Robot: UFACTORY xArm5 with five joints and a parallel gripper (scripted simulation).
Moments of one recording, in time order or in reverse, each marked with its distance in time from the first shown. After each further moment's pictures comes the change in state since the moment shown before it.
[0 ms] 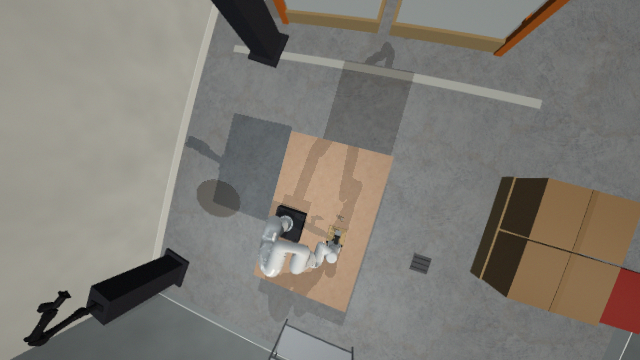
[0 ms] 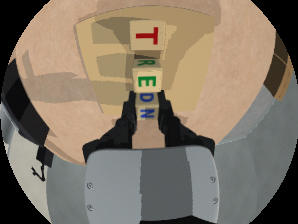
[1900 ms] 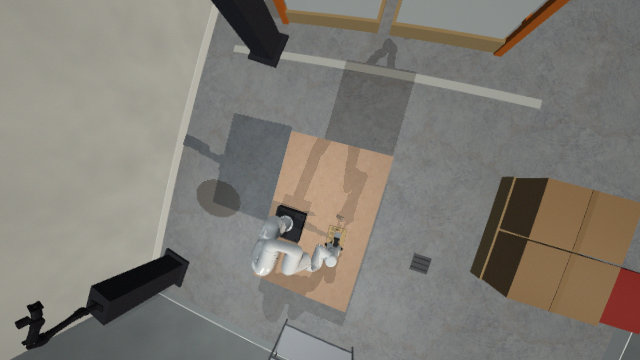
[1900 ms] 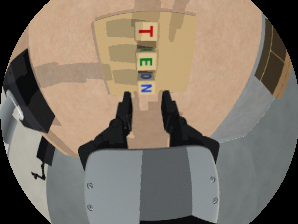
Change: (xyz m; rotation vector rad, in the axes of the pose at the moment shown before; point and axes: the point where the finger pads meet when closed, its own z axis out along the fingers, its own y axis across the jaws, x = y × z) arm 0.000 0.000 -0.047 0.000 0.000 0.000
